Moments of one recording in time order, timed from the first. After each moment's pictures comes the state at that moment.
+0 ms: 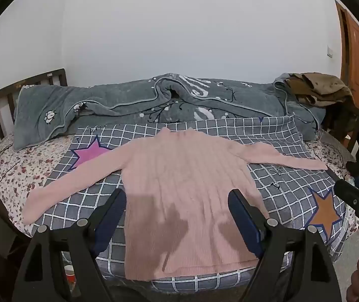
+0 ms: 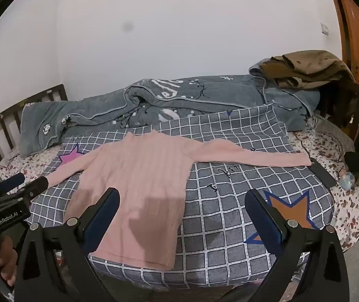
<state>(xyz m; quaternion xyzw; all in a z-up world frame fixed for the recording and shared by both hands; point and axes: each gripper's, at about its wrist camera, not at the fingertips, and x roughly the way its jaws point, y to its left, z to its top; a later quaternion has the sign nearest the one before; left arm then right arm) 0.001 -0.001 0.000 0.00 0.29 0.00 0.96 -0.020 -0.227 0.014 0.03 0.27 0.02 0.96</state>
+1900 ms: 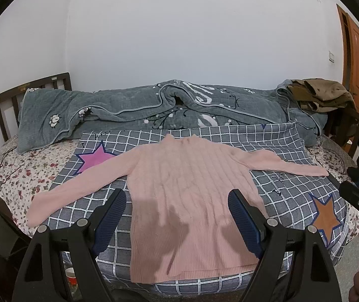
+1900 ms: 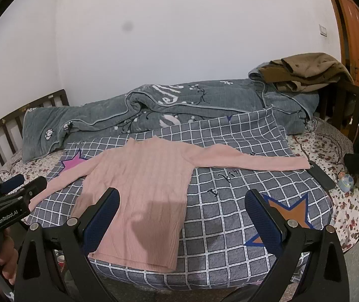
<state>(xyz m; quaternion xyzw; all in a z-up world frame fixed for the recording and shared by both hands) -0.004 0.006 0.015 -0.01 0.27 0.01 0.96 -0.028 -0.228 0.028 0.04 0.26 0.02 0.96</state>
